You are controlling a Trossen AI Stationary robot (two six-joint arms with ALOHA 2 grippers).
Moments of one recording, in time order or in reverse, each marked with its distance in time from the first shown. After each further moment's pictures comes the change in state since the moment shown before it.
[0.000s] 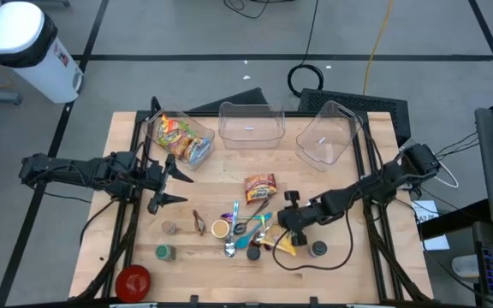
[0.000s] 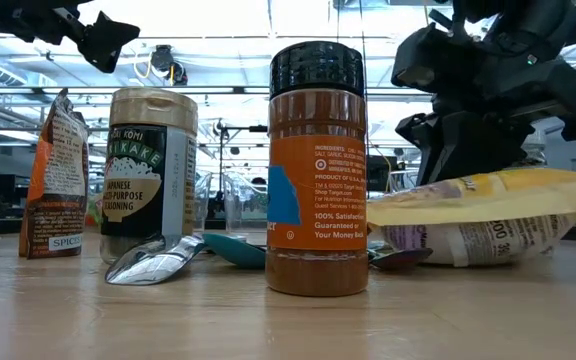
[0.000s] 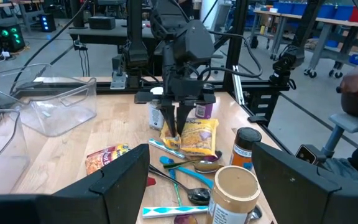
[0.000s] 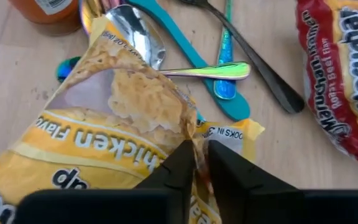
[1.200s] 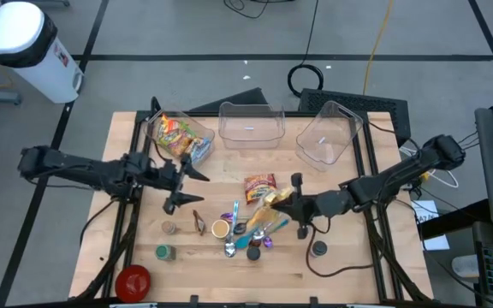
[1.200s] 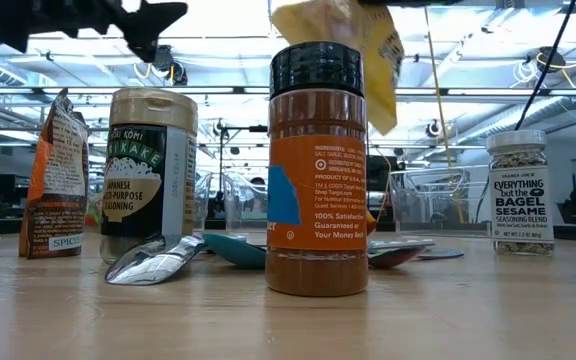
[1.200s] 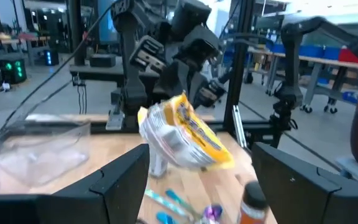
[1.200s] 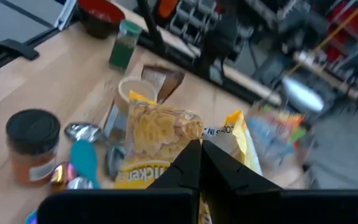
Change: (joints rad) left arm -0.002 0.344 0.000 0.517 -0.002 -0.036; right arm 0.049 -0.315 0.029 0.283 0.238 -0.515
